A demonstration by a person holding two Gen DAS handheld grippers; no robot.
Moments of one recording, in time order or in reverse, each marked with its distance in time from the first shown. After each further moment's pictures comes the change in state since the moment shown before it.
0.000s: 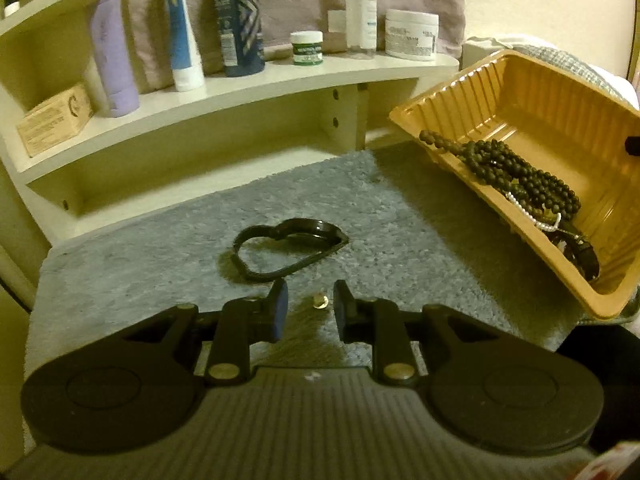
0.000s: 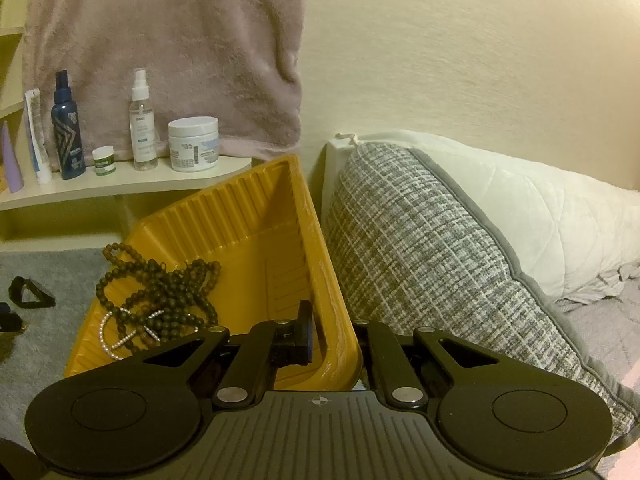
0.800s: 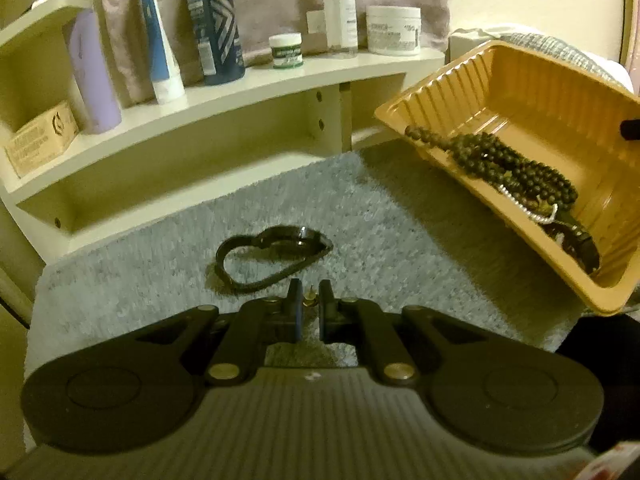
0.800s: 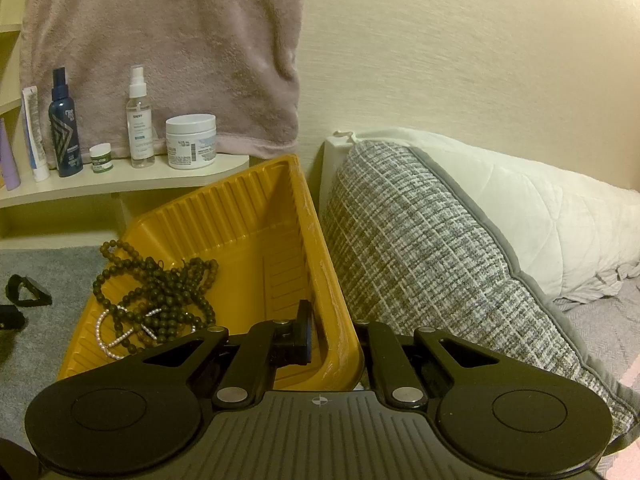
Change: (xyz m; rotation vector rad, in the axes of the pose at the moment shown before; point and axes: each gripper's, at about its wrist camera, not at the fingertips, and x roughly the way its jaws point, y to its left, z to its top) left arm 0.001 -0.011 0.003 0.053 -0.017 0.003; right arm 0.002 -0.001 -0.001 -0.003 0.003 -0.004
